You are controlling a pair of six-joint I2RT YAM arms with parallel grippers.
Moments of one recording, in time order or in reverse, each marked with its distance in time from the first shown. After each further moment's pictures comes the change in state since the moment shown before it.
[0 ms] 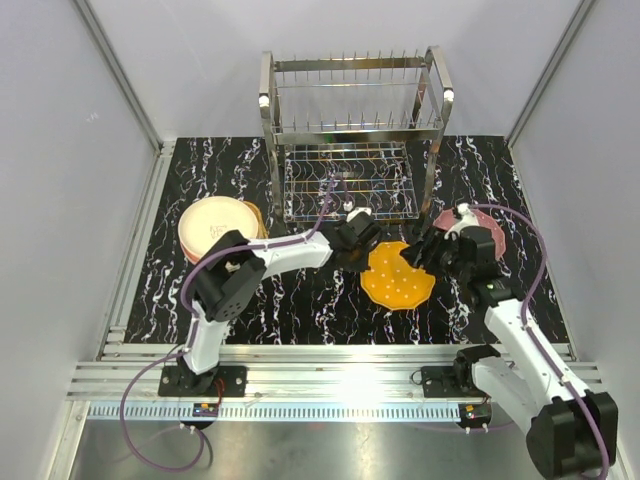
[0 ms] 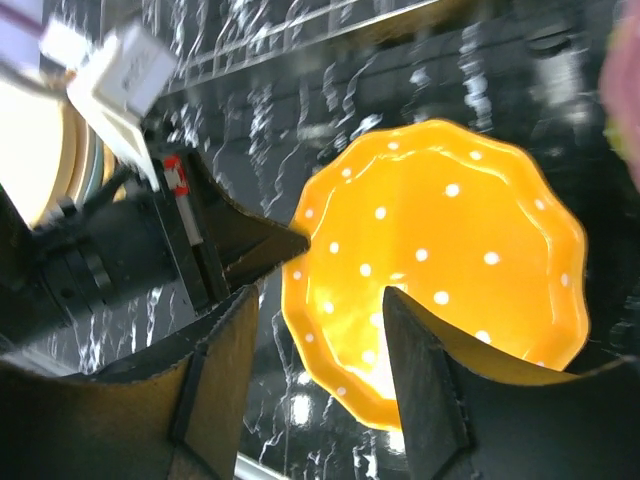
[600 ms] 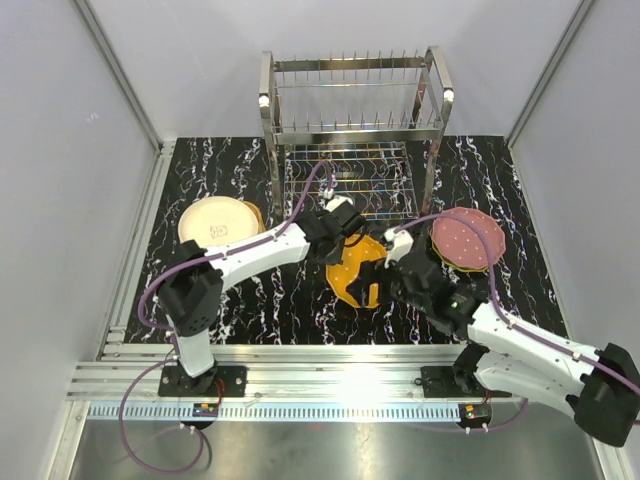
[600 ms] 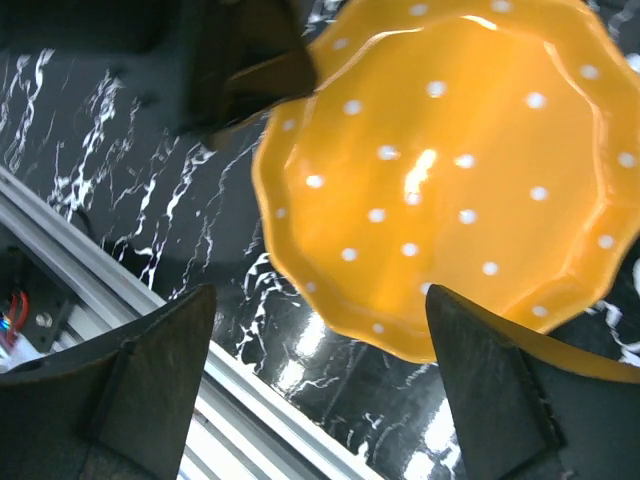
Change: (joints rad) left arm 0.013 -0.233 -0.004 -0.366 -0.238 0.128; right arm 0.597 0.077 -0.002 0.085 0.248 -0.053
